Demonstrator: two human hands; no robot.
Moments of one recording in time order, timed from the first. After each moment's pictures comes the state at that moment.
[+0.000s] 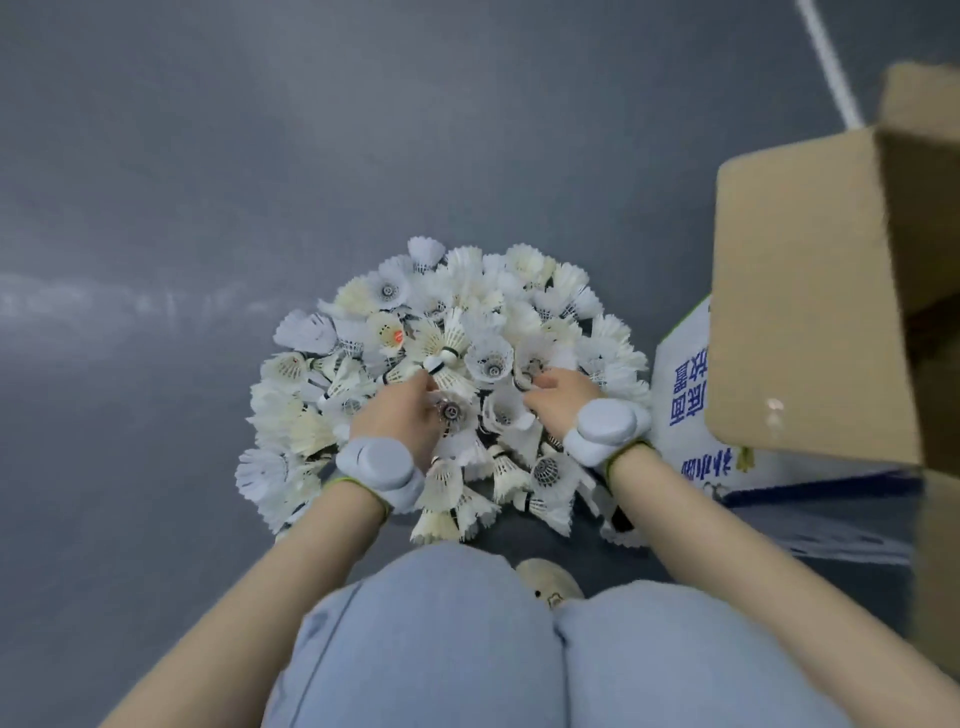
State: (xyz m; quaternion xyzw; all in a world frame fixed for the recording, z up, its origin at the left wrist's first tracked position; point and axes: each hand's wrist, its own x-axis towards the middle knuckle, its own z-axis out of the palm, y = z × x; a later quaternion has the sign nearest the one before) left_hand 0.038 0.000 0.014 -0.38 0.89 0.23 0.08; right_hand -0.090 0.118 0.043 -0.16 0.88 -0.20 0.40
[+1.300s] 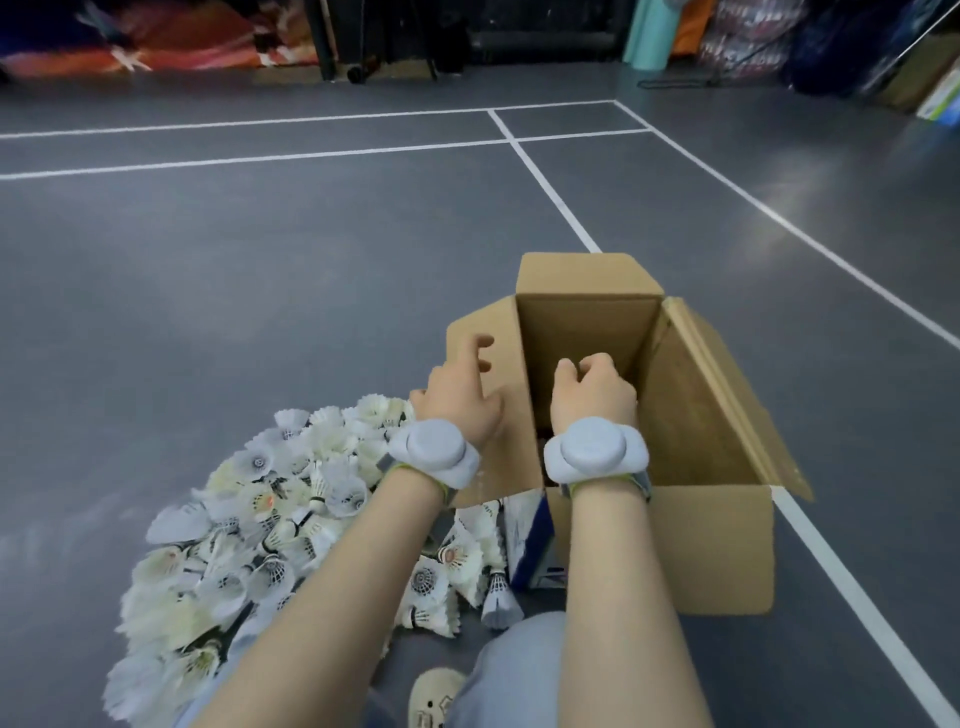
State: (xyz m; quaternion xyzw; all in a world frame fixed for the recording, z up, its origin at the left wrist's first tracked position) left_hand -0.123 0.158 0.187 -0.21 0.91 0.36 -0.09; right_hand -0.159 0.268 0.214 0.08 0.92 -0.39 0.05
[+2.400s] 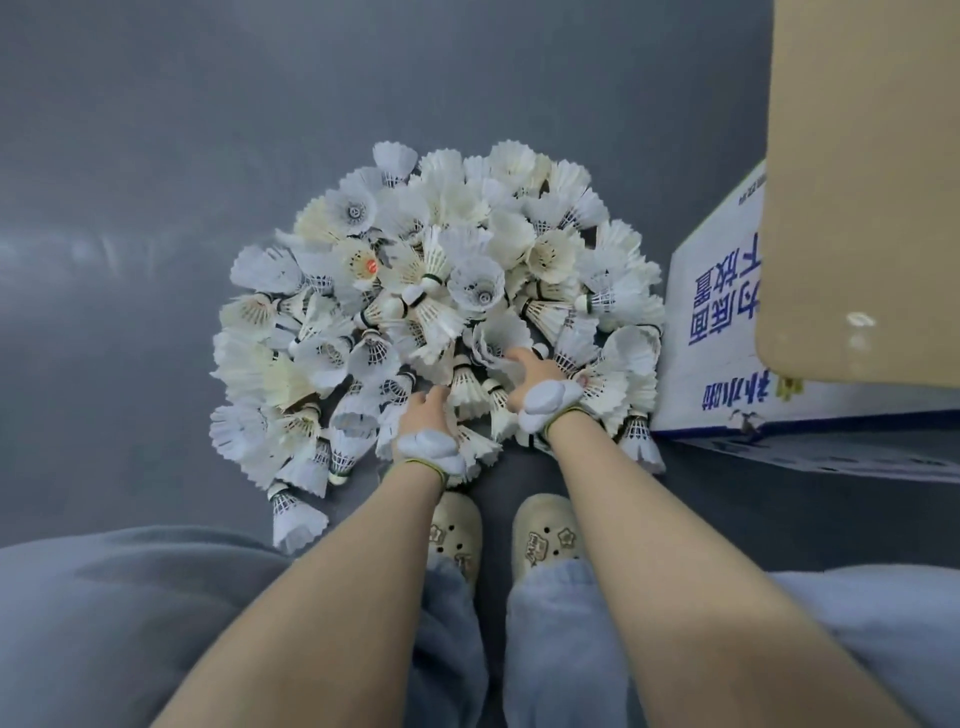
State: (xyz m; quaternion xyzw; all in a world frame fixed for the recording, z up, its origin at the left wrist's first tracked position) left_hand 0.042 0.036 -0.091 -0.42 0.78 0.36 0.31; right_hand -0.084 0.121 -0.090 -0.18 0.84 -0.14 0.49
